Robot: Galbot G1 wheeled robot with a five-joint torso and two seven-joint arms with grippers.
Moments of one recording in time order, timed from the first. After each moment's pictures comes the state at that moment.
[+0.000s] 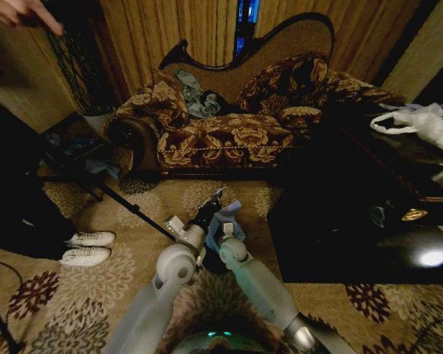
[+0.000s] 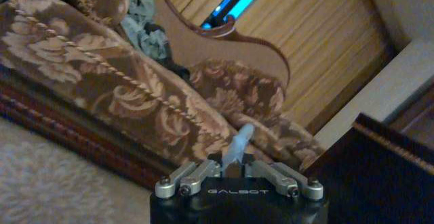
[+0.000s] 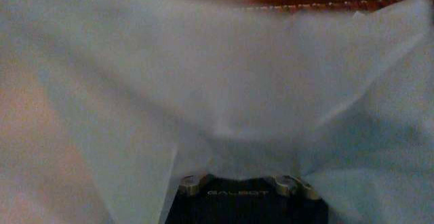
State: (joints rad) left arm 1.10 -1.30 -0.13 -2.20 -0.92 0.23 -0.37; right arm -0.72 1.48 -0.18 1.31 0.64 -0.44 0.45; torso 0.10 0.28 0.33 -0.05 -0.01
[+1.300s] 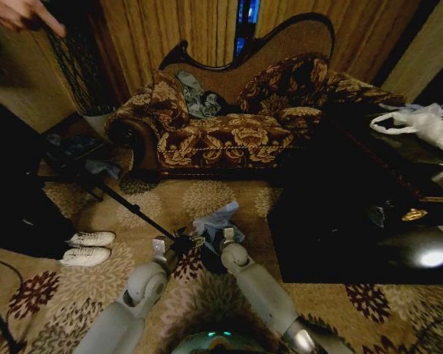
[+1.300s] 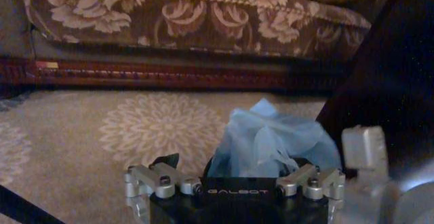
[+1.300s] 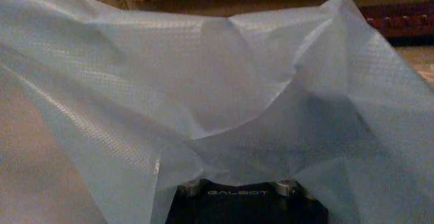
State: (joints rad) left arm 1.25 -1.12 -0.28 -2.05 -0.55 0.51 -0.10; right arm -0.76 1.46 -0.16 1.31 0.56 -0.33 0.35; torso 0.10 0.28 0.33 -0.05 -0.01
